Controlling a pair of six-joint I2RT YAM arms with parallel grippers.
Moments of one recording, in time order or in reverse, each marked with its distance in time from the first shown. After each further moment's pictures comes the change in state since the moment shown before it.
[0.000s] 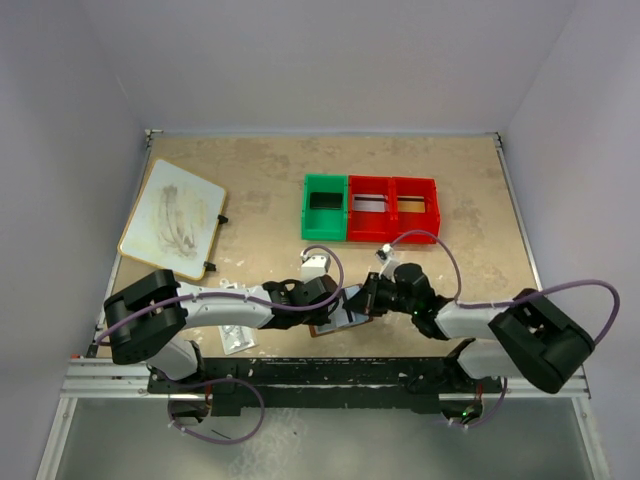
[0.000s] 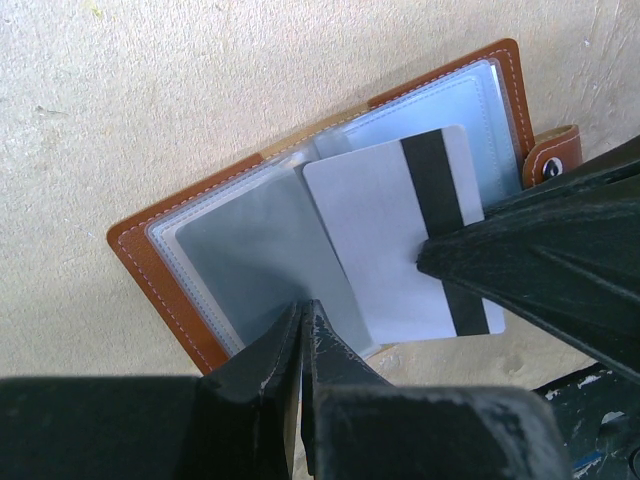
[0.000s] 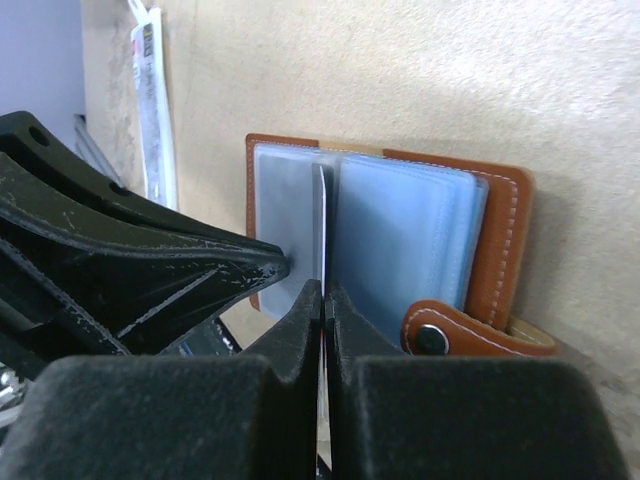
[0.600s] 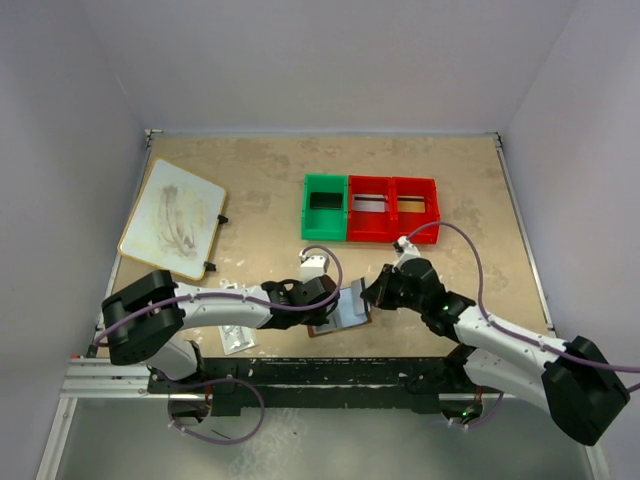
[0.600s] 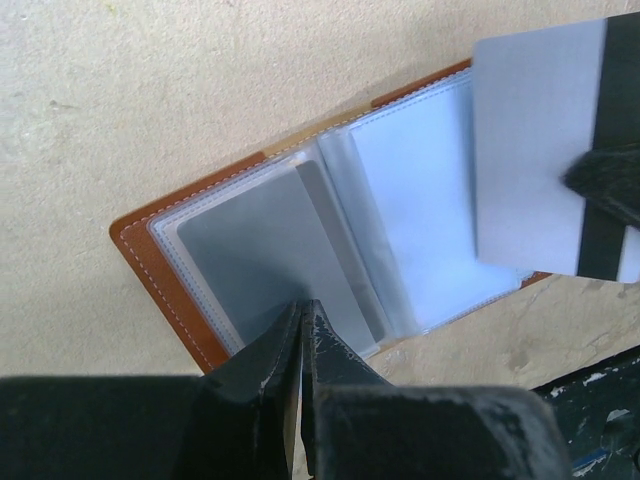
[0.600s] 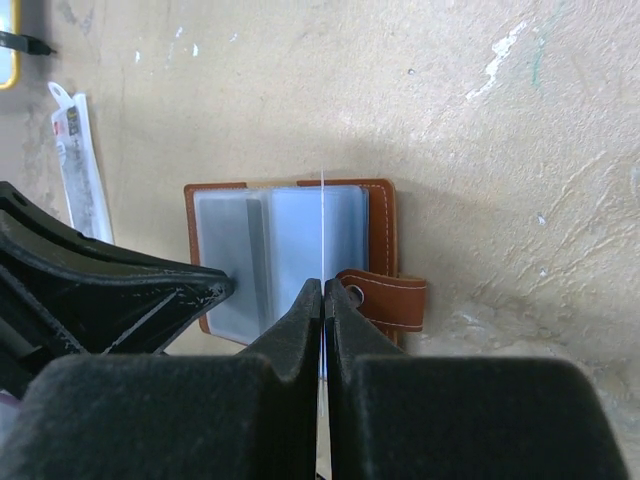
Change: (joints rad) left arm 0.000 -0.007 0.000 -0.010 -0.001 0.000; right arm -0.001 -0.350 0.108 -0.566 0.290 -0.082
